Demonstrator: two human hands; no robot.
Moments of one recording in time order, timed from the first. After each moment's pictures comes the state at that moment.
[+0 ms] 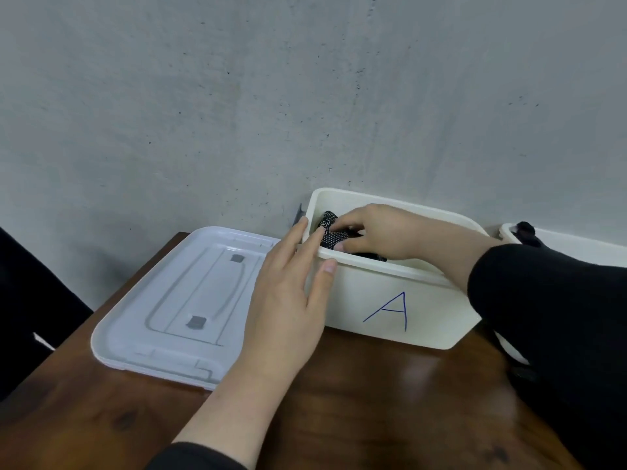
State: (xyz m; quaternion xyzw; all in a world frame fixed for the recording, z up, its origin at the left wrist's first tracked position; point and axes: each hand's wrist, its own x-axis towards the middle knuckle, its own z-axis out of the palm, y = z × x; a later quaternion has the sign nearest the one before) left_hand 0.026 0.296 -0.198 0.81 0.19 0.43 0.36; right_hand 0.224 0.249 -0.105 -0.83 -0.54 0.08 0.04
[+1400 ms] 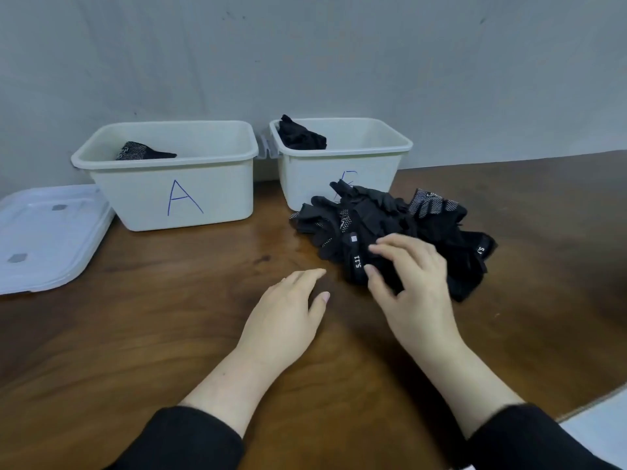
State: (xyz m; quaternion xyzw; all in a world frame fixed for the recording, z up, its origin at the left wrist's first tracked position) left_hand -0.007 -0.006 -0.236 0.95 0.03 0.14 0.28; right_hand 0.060 -0.193 -0.217 -0.84 -0.29 -0.35 0.31
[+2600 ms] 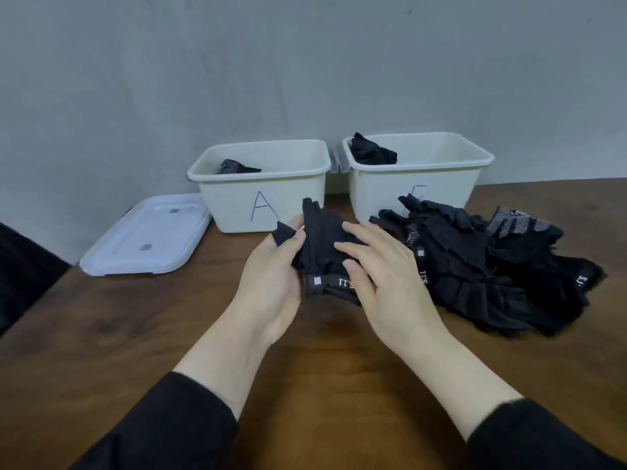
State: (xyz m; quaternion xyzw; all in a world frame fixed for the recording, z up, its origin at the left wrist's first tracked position) left_hand -0.037 0.046 -0.167 0.54 0.09 0.19 0.81; right_hand 0.045 -0.106 -0.201 -0.77 -0.45 -0.23 0.39
